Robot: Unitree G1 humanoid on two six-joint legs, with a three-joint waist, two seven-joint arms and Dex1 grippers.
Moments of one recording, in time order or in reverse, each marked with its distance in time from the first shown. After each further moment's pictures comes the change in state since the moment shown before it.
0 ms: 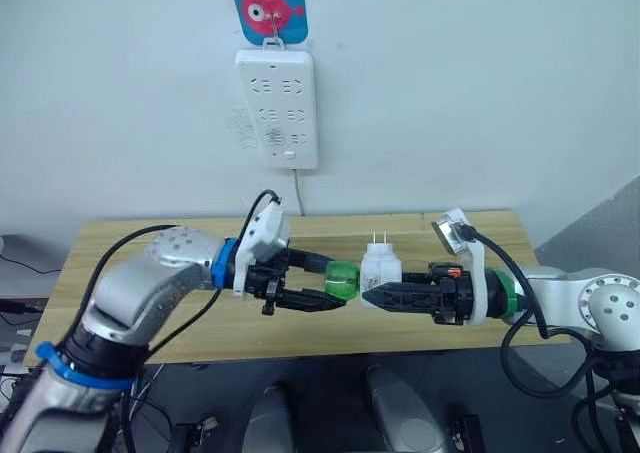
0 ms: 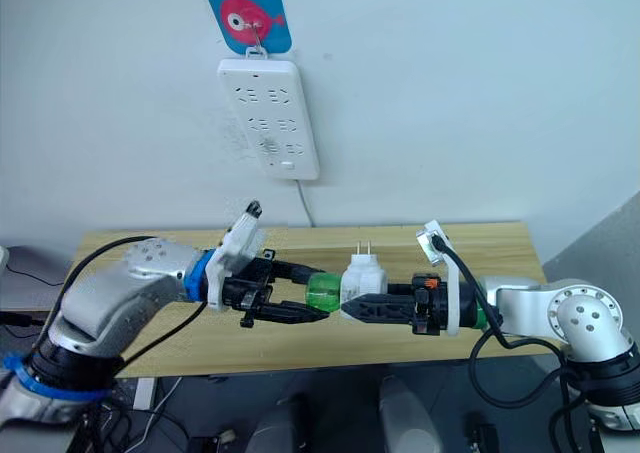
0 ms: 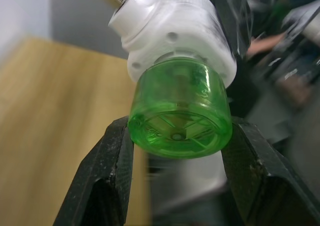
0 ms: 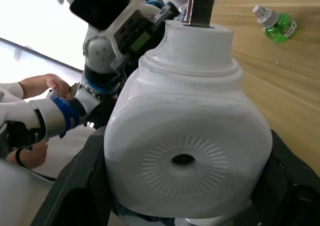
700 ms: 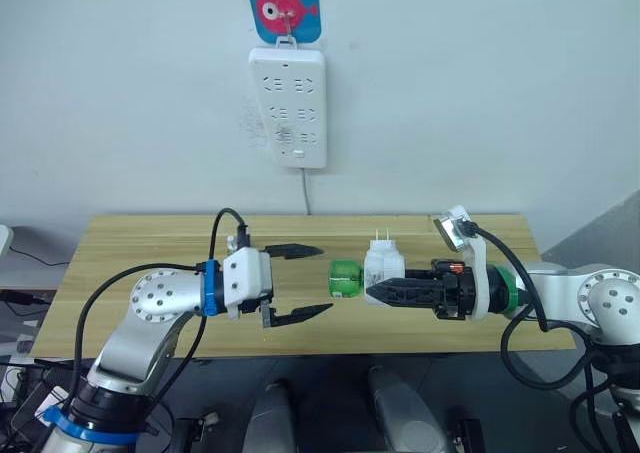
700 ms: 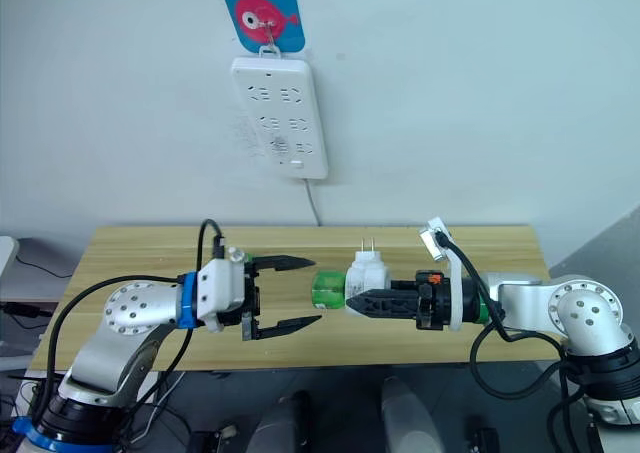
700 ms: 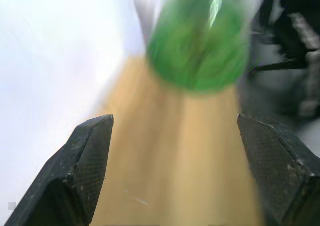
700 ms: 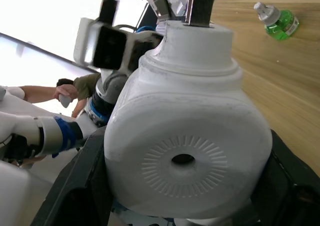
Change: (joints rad) left arm 0.388 -0.189 0.123 -0.005 0.541 -1.077 0.085; right arm -0.031 0.019 -0.009 0.056 -0.018 0.029 0.019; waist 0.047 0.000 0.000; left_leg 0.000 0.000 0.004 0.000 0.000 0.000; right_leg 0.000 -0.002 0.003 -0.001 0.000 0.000
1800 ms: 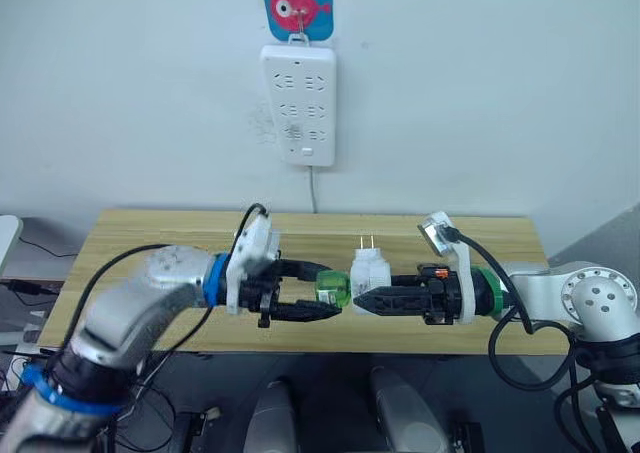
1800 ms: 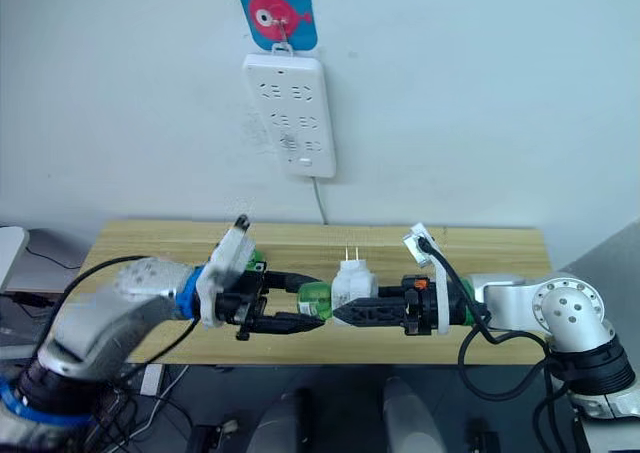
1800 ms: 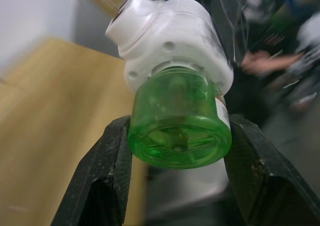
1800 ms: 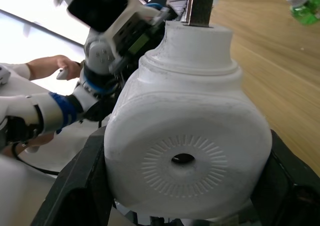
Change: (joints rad) left arm -0.305 0.246 -0.097 -0.008 -0.658 1.042 -0.042; right arm -0.032 0.052 0.030 -0.014 -0.033 0.037 0.011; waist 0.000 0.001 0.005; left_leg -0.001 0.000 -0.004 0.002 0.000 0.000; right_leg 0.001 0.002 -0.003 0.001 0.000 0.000
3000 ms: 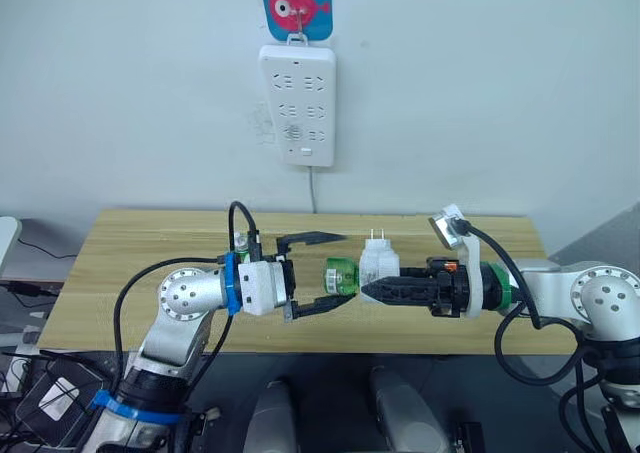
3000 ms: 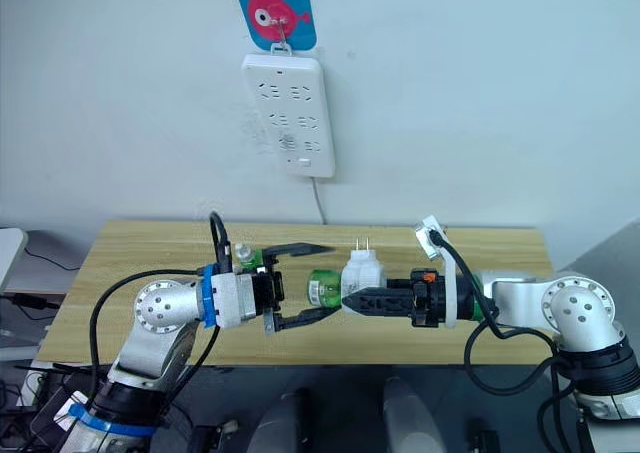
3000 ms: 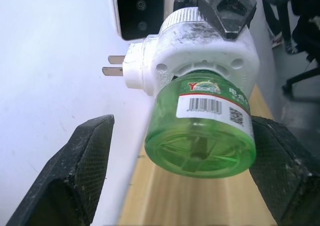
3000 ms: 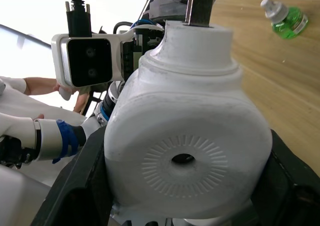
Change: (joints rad) left arm 0.180 -0.352 0.032 0.169 0.734 -1.239 0.041; right arm 0.024 -0.017 -0.045 0.017 0.001 -0.006 -0.022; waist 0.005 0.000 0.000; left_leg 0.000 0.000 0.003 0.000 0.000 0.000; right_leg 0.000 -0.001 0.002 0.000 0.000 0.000
